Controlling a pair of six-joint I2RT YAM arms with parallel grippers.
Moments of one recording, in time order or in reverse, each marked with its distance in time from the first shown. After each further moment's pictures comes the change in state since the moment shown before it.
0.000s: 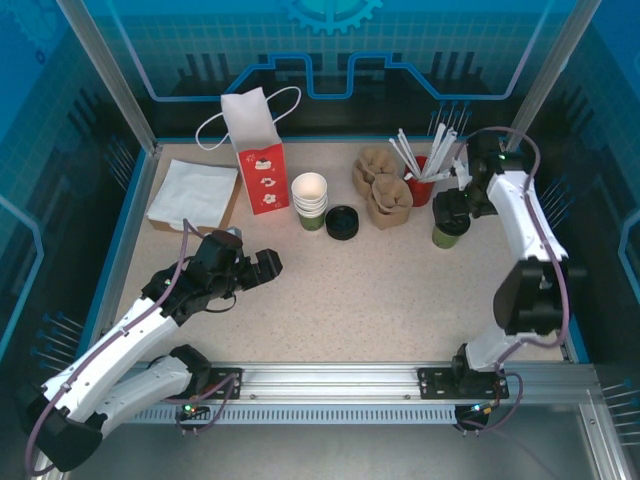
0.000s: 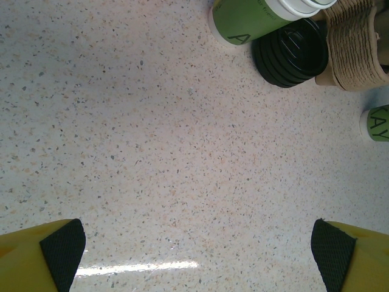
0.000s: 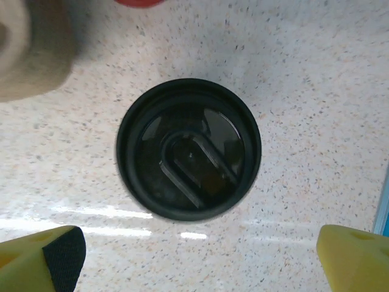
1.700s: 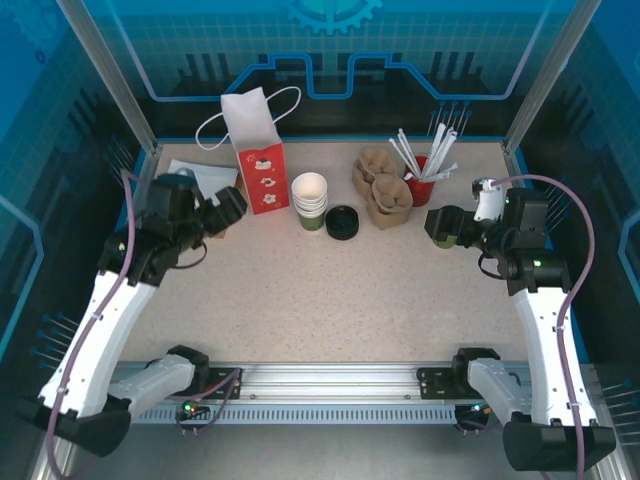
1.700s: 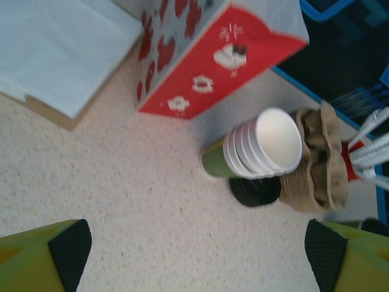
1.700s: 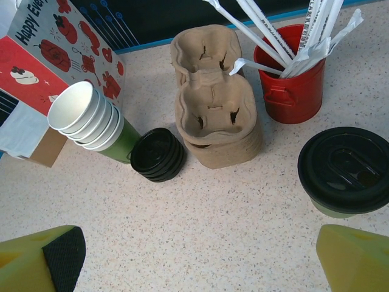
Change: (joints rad) left arm 0.299 0.192 0.543 -0.193 -0.049 0.136; right arm -0.024 -0.691 -0.474 0.394 -0.459 0.292
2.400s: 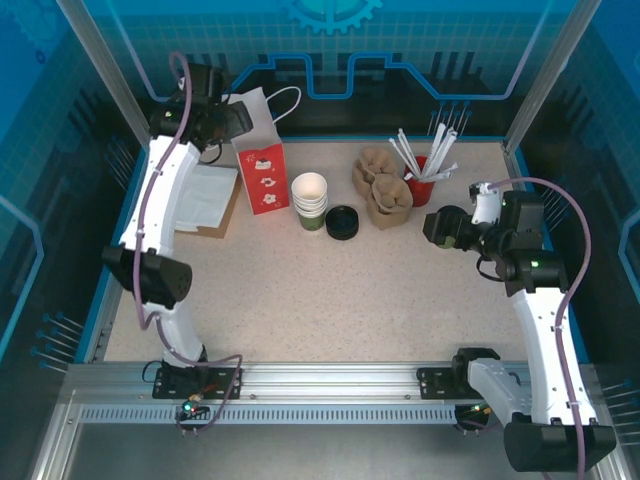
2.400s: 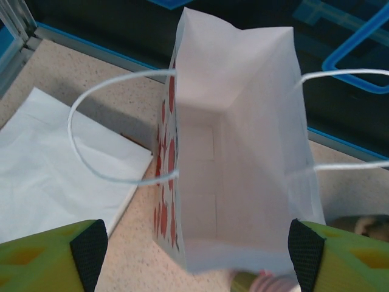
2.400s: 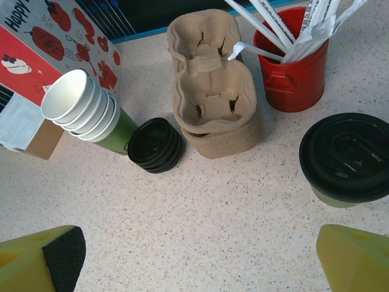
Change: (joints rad) left arm 0.117 0.869 0.934 -0.148 -0.116 0.253; right arm 0.009 -0.003 -0.029 -0.008 0.005 -0.001
